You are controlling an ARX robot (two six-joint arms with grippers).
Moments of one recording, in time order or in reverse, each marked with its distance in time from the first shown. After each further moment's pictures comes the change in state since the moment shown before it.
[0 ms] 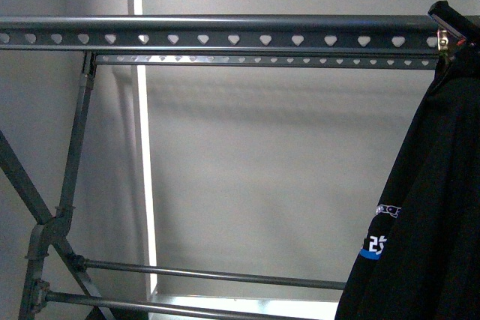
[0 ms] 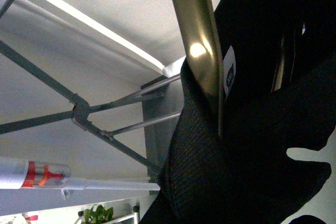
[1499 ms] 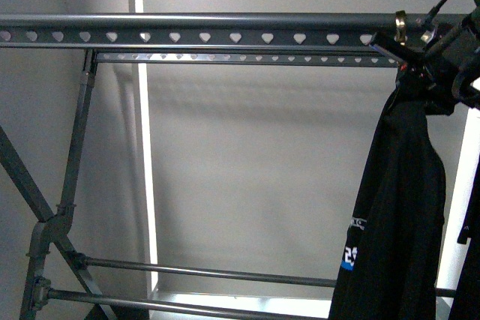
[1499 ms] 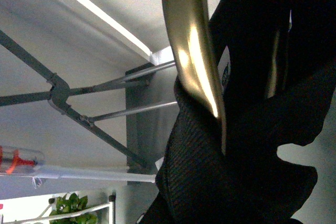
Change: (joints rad) left arm 0.000 -0.278 0.000 -0.283 0.000 0.000; right arm 0.112 0.092 0.060 -0.023 0.122 -0.058
